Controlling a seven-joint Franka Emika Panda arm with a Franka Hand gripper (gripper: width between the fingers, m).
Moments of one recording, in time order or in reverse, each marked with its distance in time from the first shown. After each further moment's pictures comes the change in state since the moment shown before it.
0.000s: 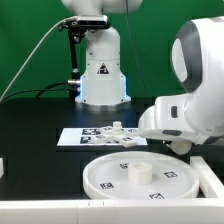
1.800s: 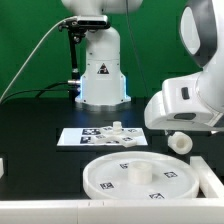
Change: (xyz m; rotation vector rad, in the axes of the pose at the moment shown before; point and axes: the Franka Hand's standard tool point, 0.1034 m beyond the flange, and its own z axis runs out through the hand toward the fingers) arm -0.003 0.001 -0.051 -0.006 0.055 -0.074
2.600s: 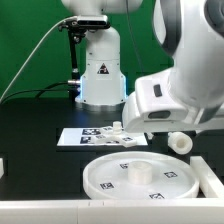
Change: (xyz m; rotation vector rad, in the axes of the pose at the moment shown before) arm 0.012 0.028 -0.017 0.057 0.034 0.010
